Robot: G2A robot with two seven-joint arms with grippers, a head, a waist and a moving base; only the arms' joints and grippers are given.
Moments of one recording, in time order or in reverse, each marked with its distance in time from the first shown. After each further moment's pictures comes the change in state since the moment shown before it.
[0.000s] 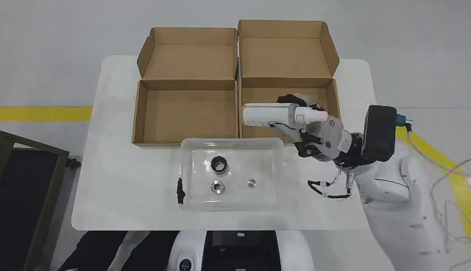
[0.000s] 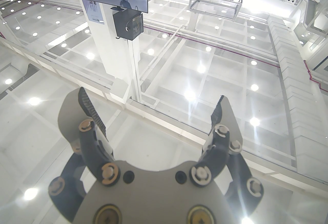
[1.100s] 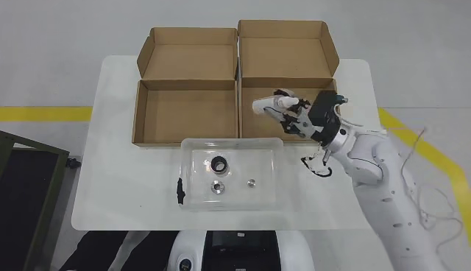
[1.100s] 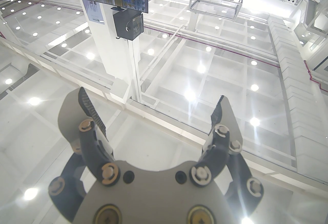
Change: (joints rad) left arm 0.000 0.000 0.000 0.000 0.000 0.000 0.000; right arm 0.123 -0.004 -0.090 0.326 -0.307 0.120 0.067
